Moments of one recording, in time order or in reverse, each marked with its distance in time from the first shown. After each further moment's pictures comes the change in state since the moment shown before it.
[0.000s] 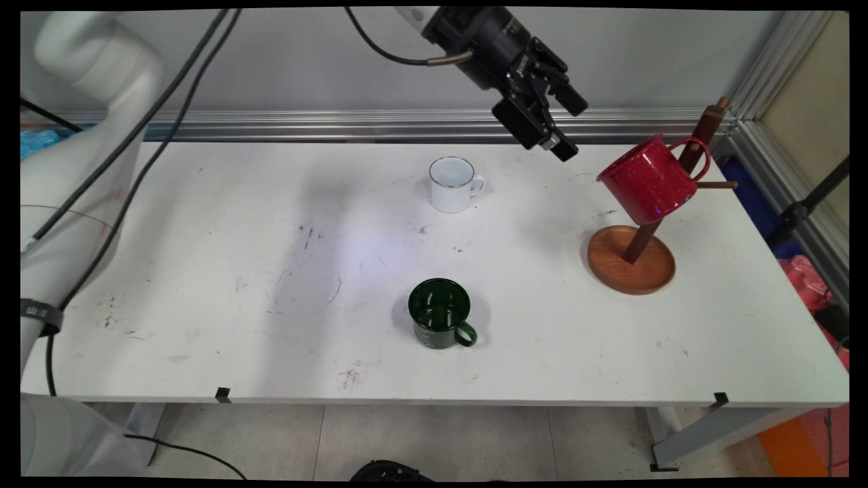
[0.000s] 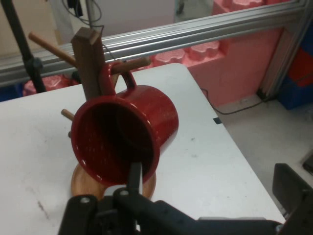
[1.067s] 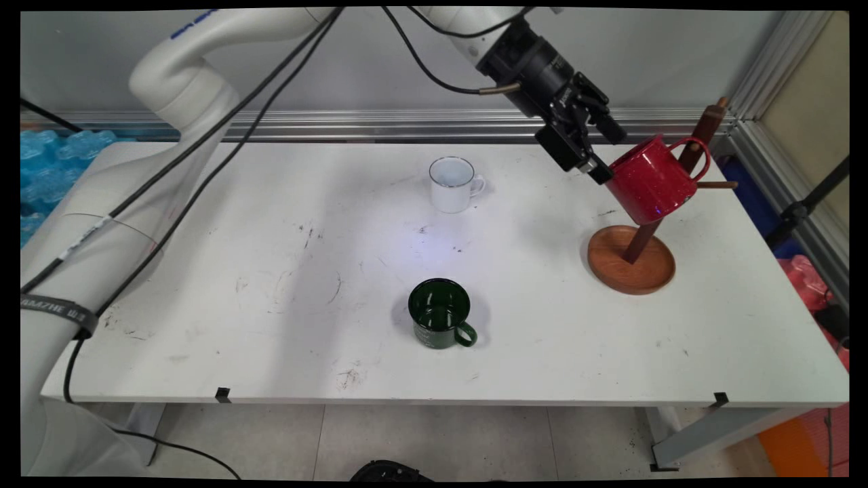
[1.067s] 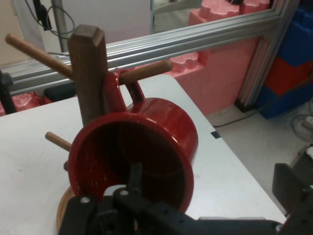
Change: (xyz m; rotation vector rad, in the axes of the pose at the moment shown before) arm -0.018 -0.054 0.070 -0.112 0.049 0.020
